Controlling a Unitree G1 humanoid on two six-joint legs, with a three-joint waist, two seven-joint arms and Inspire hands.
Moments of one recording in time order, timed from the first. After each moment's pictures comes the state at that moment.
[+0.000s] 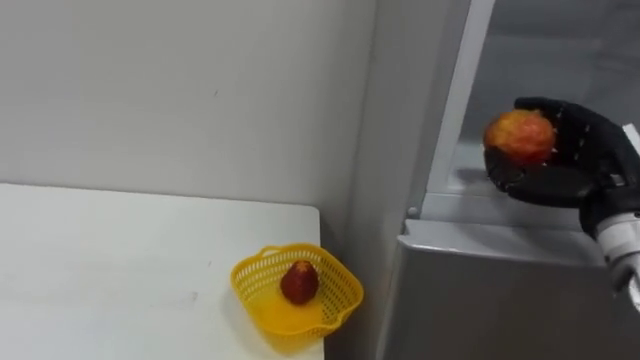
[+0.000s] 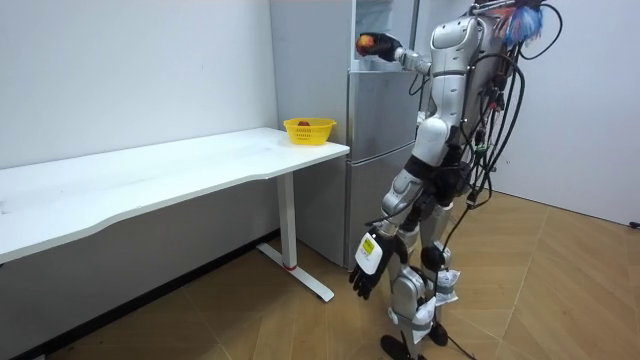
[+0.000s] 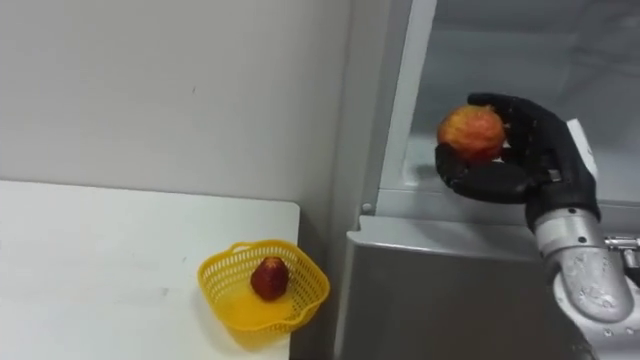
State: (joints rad) left arm 0.22 0.29 0.05 1.08 0.46 0.11 -0.03; right arm -0.46 -0.57 0.01 0.06 0.27 -0.02 -0.24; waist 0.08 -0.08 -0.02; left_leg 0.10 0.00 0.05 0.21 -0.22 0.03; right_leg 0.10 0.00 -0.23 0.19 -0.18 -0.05
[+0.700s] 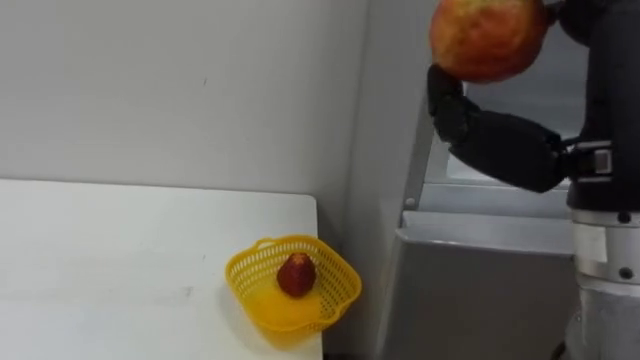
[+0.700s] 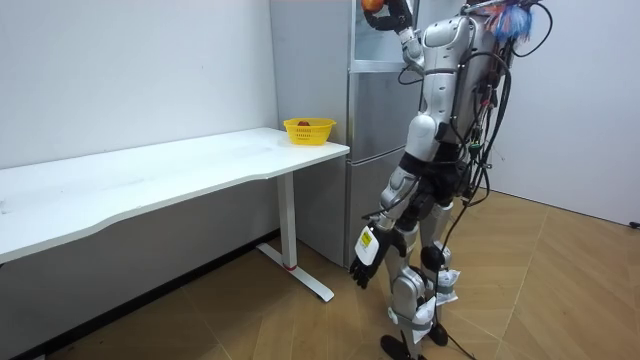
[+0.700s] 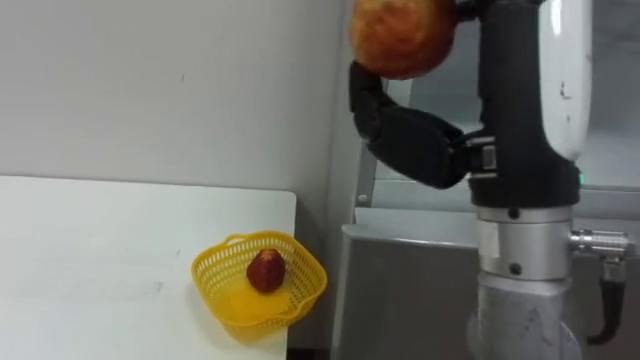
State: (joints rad) left arm 0.15 0.26 -0.04 1.17 0.44 0.06 -0.01; right arm -0.40 -0.43 0.12 -0.37 -0.54 -0.17 -0.45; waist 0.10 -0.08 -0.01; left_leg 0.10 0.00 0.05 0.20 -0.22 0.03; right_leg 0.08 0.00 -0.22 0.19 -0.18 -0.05
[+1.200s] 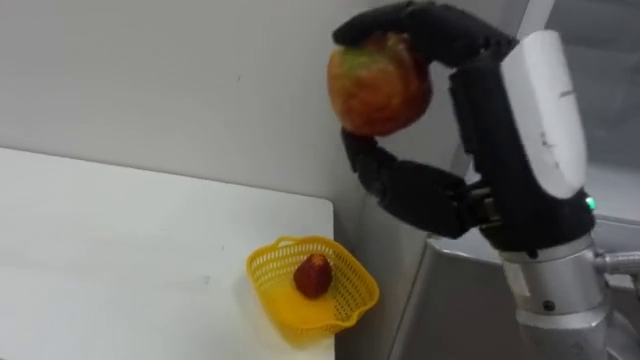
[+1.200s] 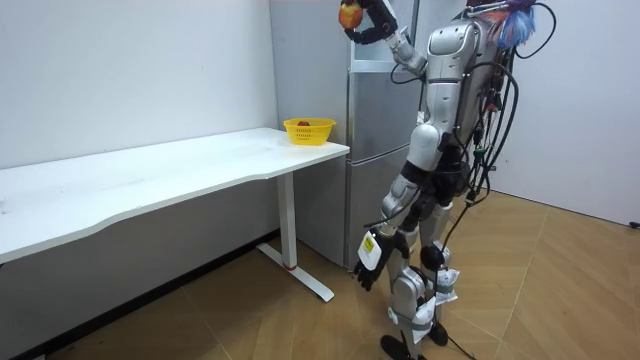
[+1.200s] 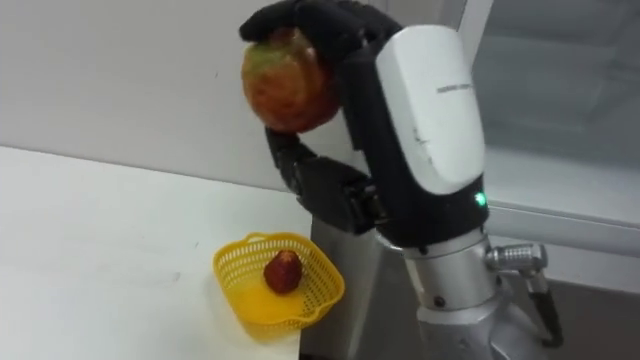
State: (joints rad) left arm 0.12 0.31 -0.08 1.17 0.44 0.04 -0.07; right arm -0.40 -0.45 0.25 -0.35 -0.67 -0.18 -0.33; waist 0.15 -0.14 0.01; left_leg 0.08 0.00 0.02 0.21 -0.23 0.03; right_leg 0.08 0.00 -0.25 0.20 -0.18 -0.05
